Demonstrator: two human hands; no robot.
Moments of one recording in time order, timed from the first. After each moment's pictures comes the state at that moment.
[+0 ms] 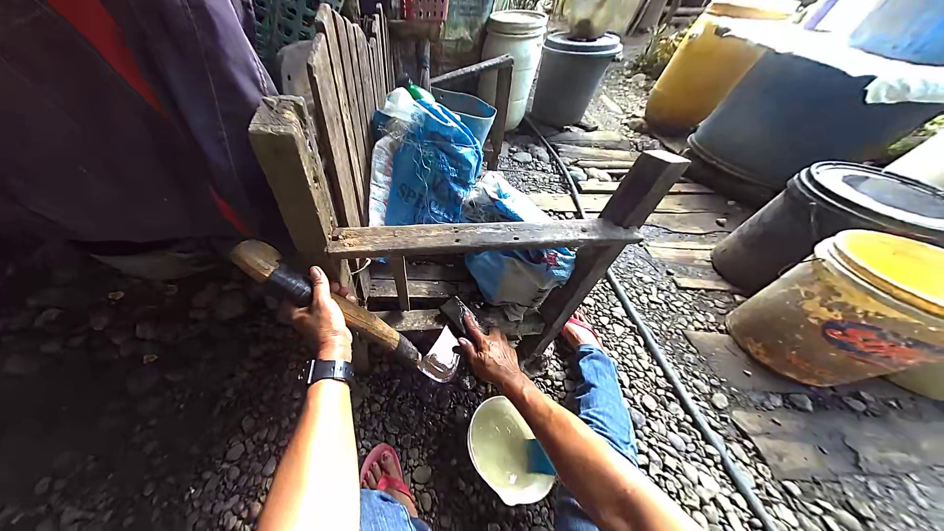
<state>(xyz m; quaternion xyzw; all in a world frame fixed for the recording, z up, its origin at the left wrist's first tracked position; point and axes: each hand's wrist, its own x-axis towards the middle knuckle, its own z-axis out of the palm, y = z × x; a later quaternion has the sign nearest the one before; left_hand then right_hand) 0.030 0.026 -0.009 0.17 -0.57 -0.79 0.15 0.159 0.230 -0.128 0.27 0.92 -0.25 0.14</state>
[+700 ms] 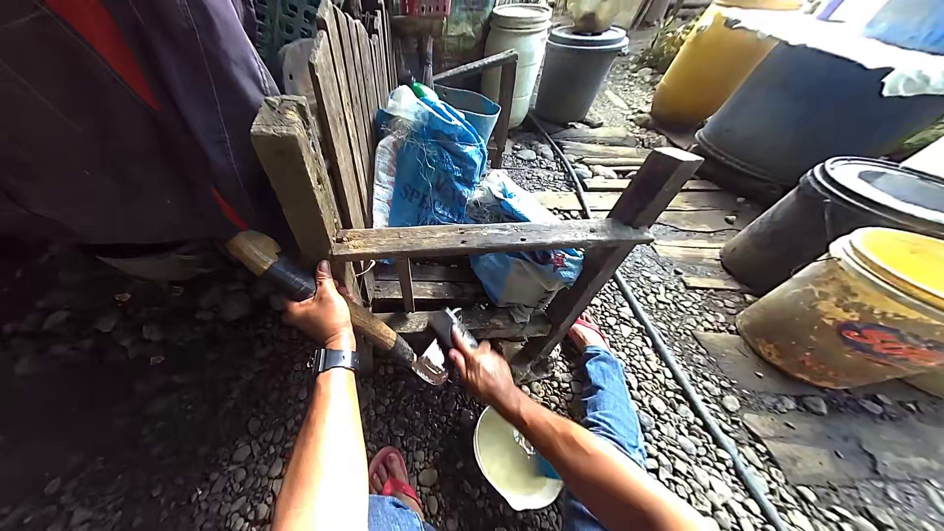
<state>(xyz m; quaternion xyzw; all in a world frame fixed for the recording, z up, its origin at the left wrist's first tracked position) 0.014 0.026 -0.011 0.14 -0.62 -0.73 0.25 0.165 0.198 -0.122 0.21 0.94 -0.23 0.14</state>
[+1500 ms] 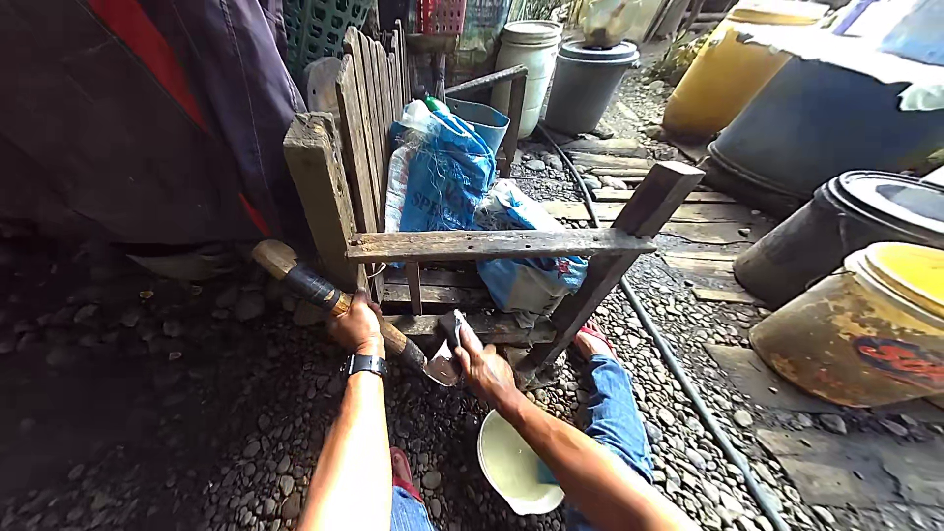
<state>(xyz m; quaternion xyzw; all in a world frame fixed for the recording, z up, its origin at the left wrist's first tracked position) 0.035 0.043 -0.024 0.21 -0.60 -0.76 0.14 0.158 0.193 -0.116 0.25 0.92 -0.25 0.16</state>
